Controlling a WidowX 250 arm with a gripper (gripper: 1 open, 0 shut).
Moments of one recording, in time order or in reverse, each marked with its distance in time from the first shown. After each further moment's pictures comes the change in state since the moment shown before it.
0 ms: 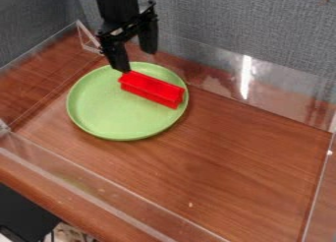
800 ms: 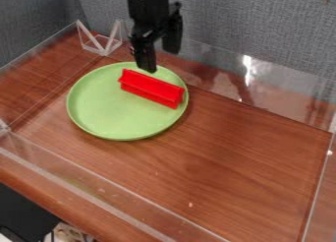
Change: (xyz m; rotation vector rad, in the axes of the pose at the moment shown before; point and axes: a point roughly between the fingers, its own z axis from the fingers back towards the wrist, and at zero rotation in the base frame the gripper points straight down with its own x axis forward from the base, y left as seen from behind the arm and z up) arm -0.018 -0.028 -0.018 0.009 -0.088 0.019
